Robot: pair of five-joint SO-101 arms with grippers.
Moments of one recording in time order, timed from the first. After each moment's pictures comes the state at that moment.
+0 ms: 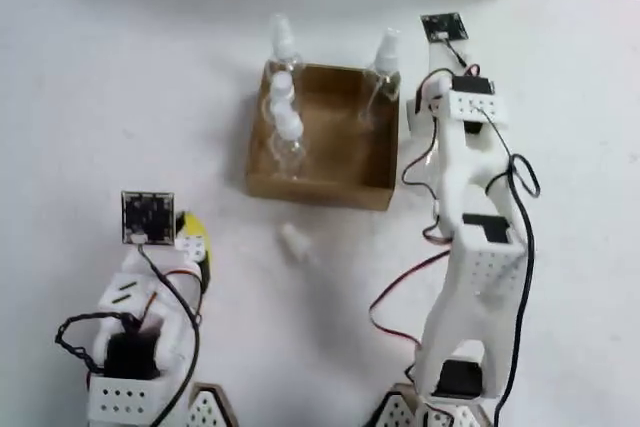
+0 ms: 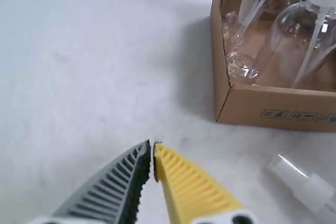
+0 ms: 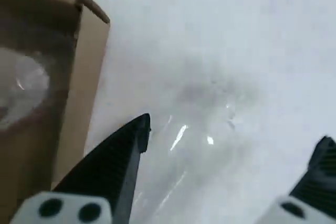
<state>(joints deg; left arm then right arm) -2.9 -104.2 97.1 51.6 4.4 2.0 38.1 -20.9 57.7 13.2</state>
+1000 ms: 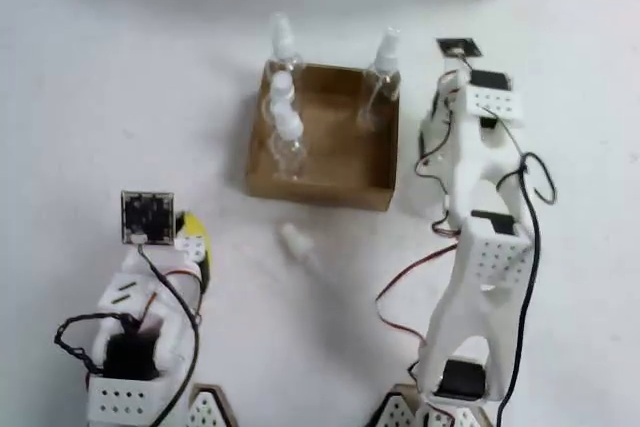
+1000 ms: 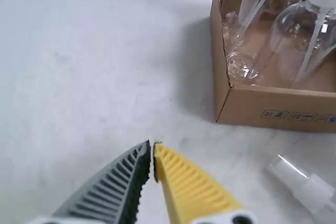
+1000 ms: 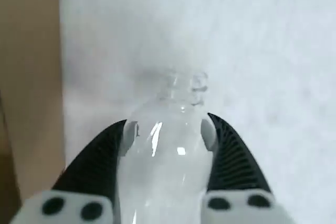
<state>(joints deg) -2.9 -104.2 97.1 51.6 4.4 5.7 37.4 -28.0 83.6 13.5</state>
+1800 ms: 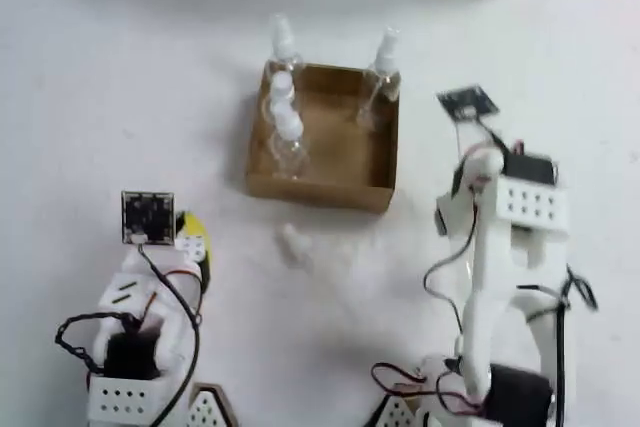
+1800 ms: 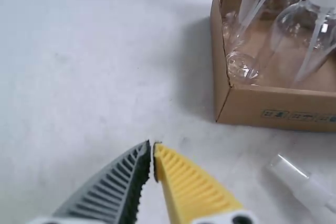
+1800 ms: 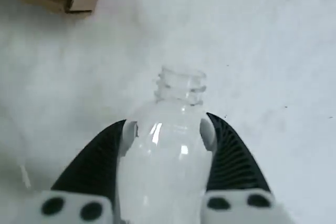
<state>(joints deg) -2.9 -104.2 97.1 51.6 4.4 9.7 -21.8 33.6 74.5 28.4</state>
